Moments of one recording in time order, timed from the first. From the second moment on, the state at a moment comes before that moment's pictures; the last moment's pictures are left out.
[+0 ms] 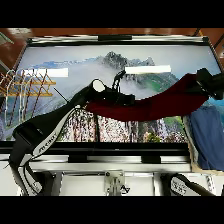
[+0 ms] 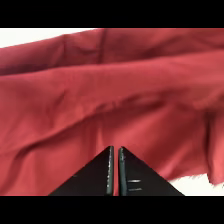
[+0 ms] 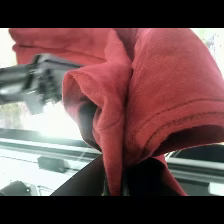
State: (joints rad) left arm -0.65 -1.95 1.73 0.56 -0.88 -1.32; right arm -0.33 -1.23 1.61 -0.97 1.77 1.61
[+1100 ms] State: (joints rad) left arm -0.49 -1.69 1.73 0.67 -1.01 -1.27; right arm -0.02 -1.29 1.61 -1.10 1.67 1.69
